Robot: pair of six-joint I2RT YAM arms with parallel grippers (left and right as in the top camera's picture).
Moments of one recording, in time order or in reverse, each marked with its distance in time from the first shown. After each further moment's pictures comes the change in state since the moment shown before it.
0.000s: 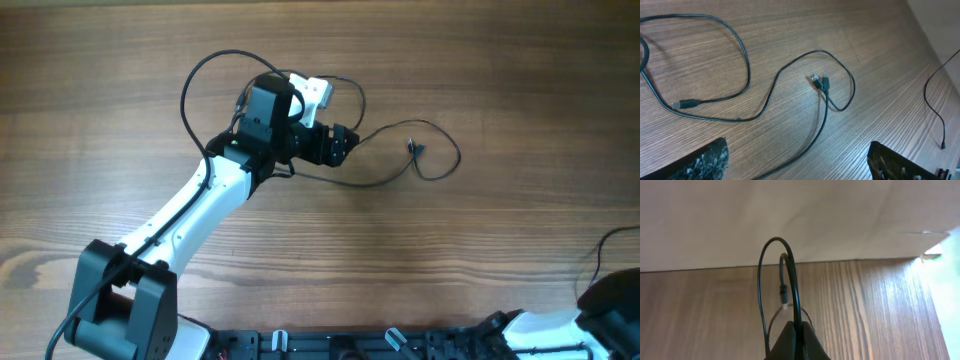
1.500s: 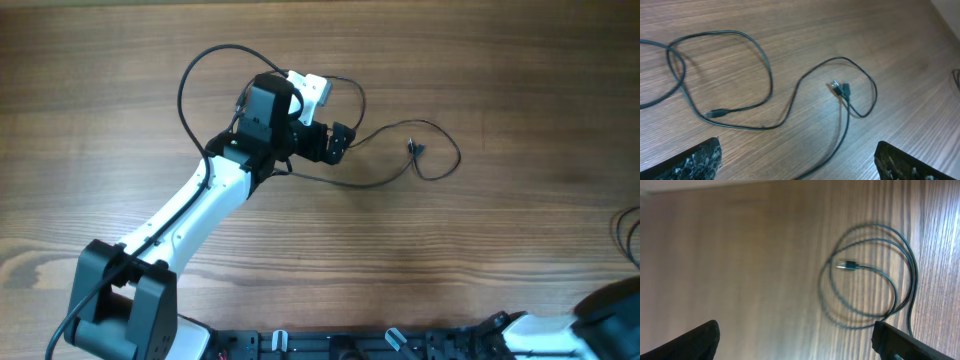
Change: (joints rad) left arm 0.007 0.000 0.000 0.016 -0.092 0.067; right arm -0.079 -0.095 -0.259 0.030 -0.423 -0.026
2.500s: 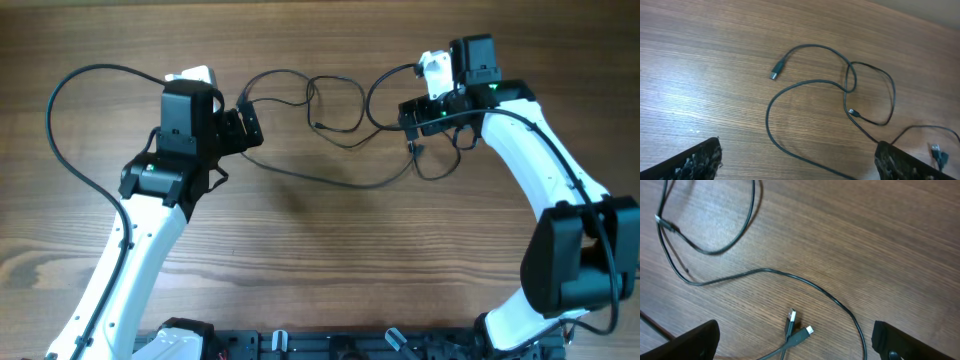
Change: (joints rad) left arm 0.220 -0.319 0.001 -0.355 -0.436 -0.220; right arm 1.112 0.206 -0.148 0.238 -0.135 -0.785
